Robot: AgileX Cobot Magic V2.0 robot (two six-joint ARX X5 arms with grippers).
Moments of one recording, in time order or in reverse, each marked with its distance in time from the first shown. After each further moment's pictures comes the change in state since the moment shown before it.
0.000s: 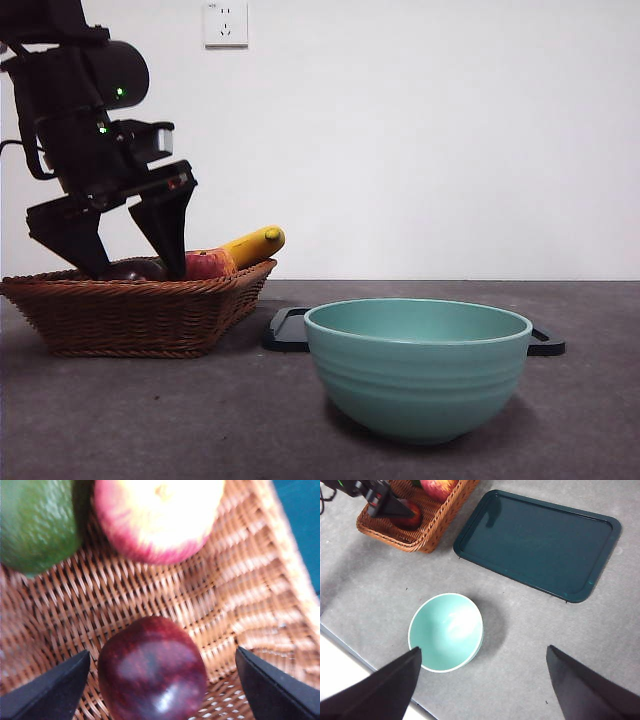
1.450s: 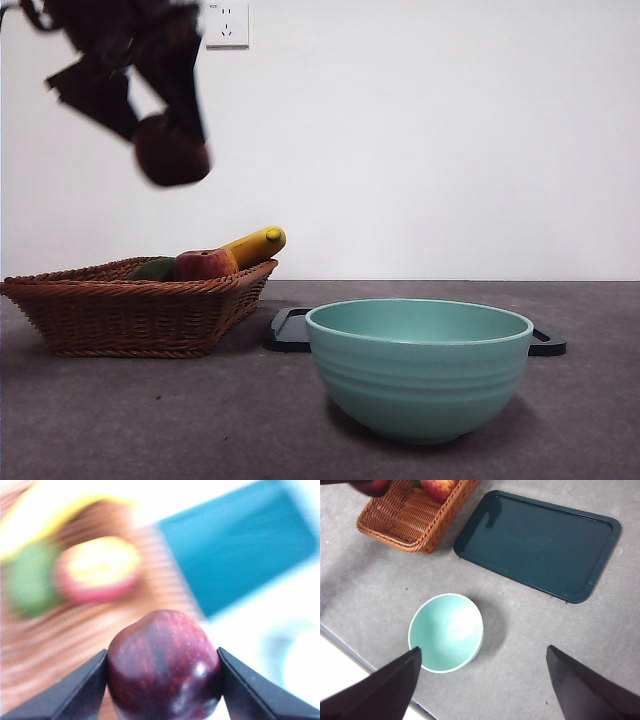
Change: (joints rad) left arm -0.135 -0.284 0.093 -0.135 0.023 0.003; right arm 0.000 0.000 0.000 0.003 0.002 0.000
